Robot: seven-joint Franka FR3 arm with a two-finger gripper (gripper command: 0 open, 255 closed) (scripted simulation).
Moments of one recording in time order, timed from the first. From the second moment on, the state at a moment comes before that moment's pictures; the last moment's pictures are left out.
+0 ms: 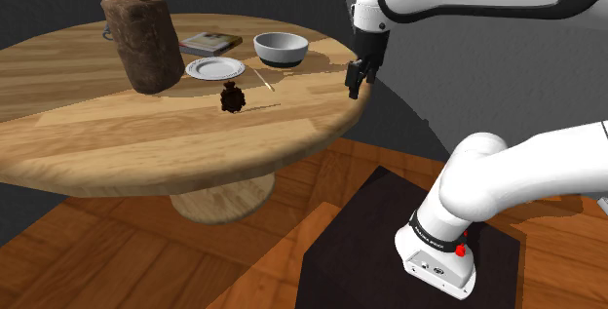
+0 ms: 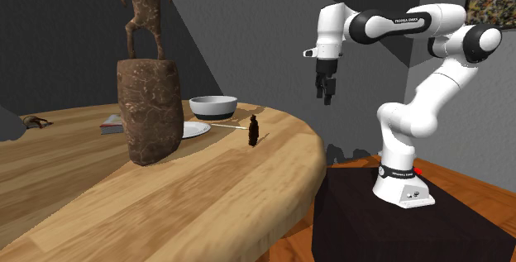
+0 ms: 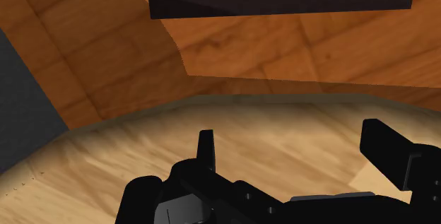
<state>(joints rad) -0.01 -0.77 0.03 -2.43 -0.11 1.65 0.00</state>
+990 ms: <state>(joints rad) 0.01 -0.37 0.23 -2.14 -0.05 1.80 0.33</state>
